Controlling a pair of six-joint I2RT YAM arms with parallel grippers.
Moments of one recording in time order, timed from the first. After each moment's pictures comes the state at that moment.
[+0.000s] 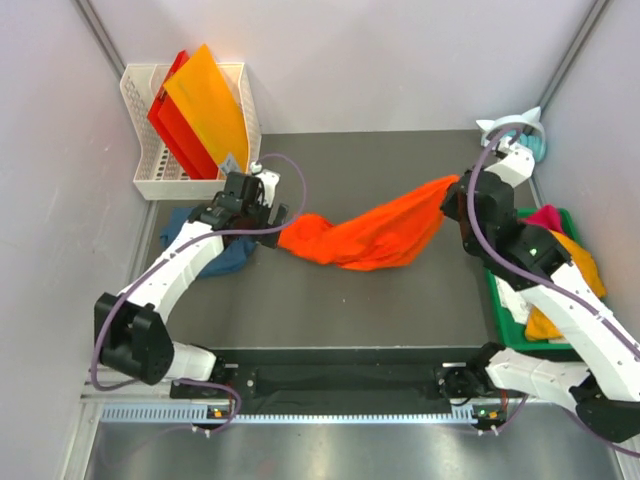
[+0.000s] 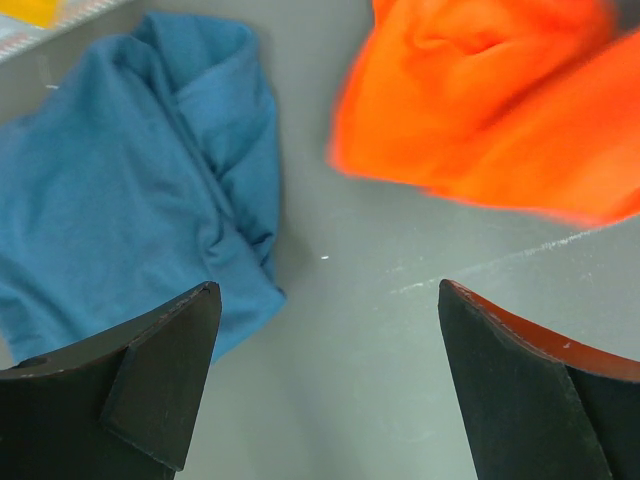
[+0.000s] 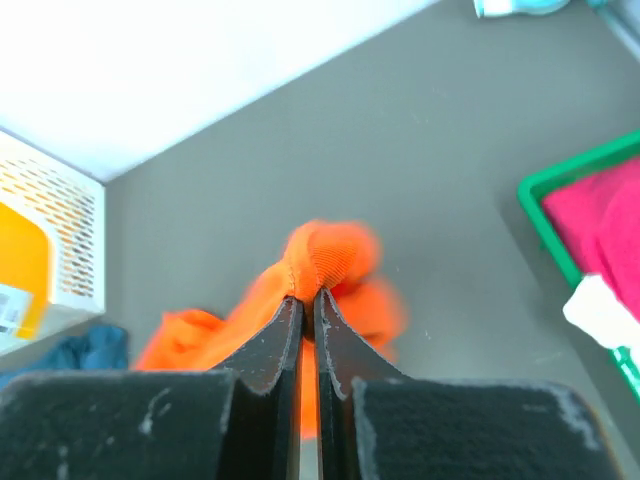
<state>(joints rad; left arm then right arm) -0.35 1.36 1.12 -0.63 -0.08 0.05 0.67 1.04 1.27 -0.68 0.75 0.70</state>
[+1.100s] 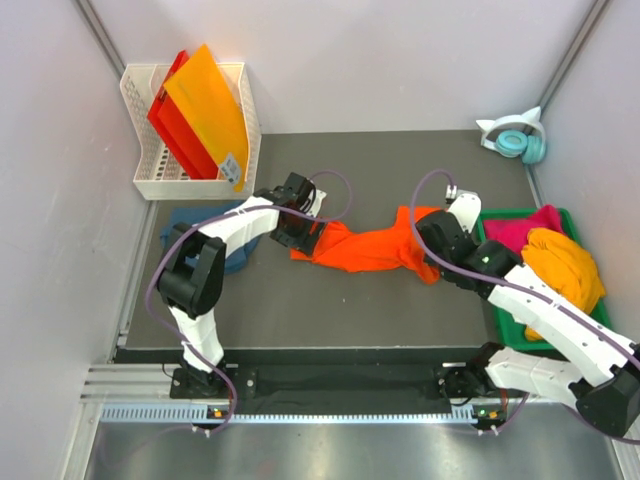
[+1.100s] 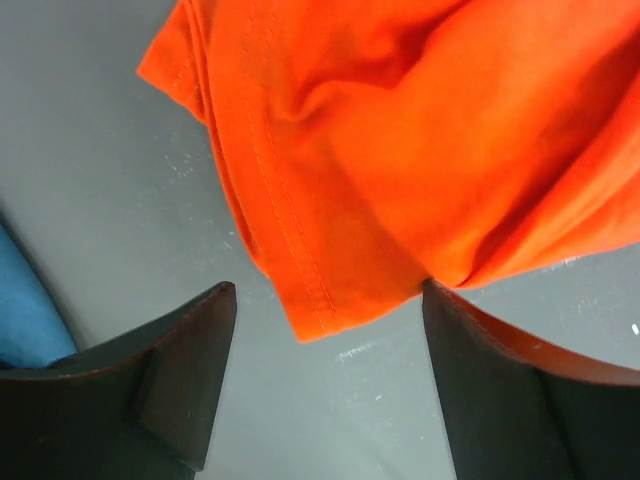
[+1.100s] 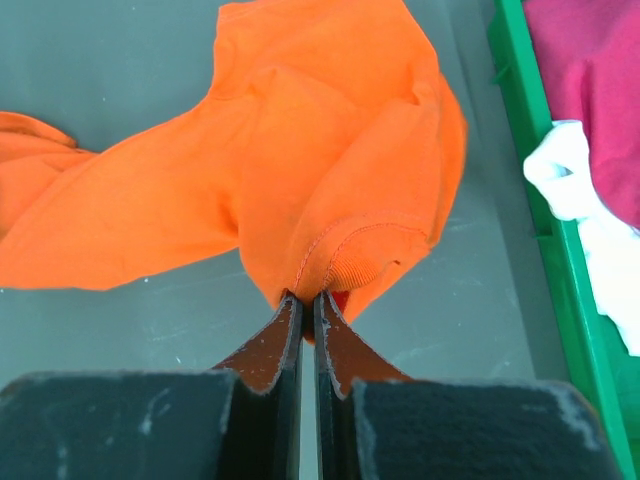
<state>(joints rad) -0.50 1.85 1.33 -0.66 0.04 -0.02 0.71 1.04 0.98 -0.82 0.64 0.71</state>
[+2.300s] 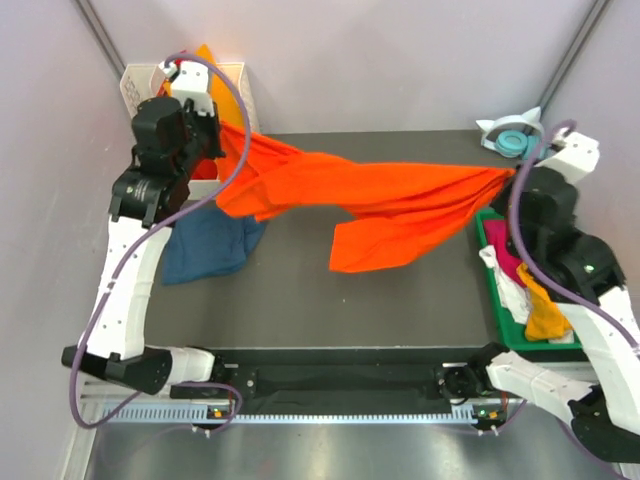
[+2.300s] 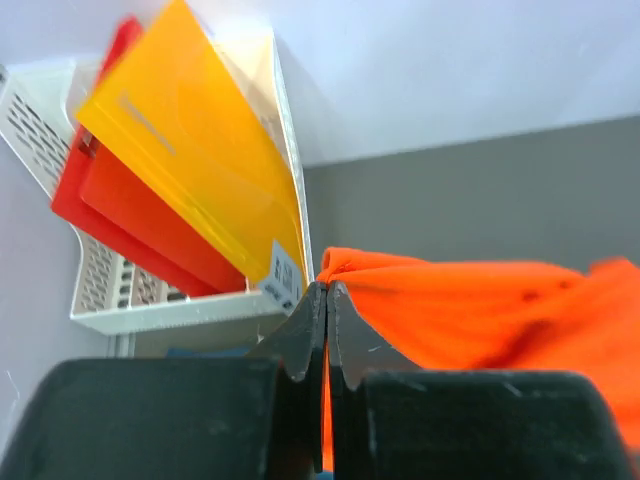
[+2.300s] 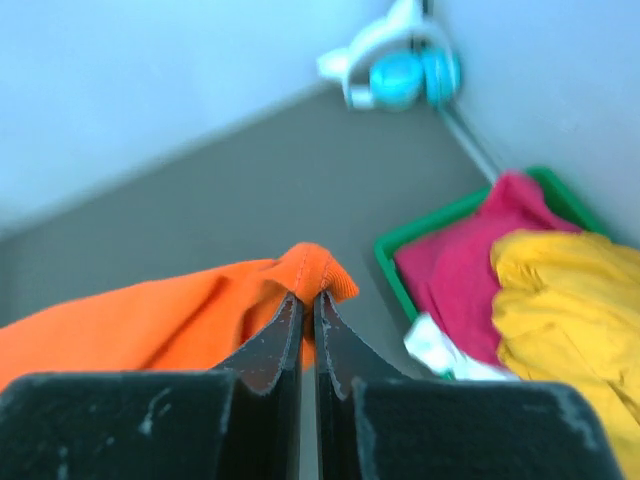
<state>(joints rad) -0.25 1.34 1.79 -0.65 -0.12 0.03 0.52 0.94 1.49 -0.82 0.83 0.45</state>
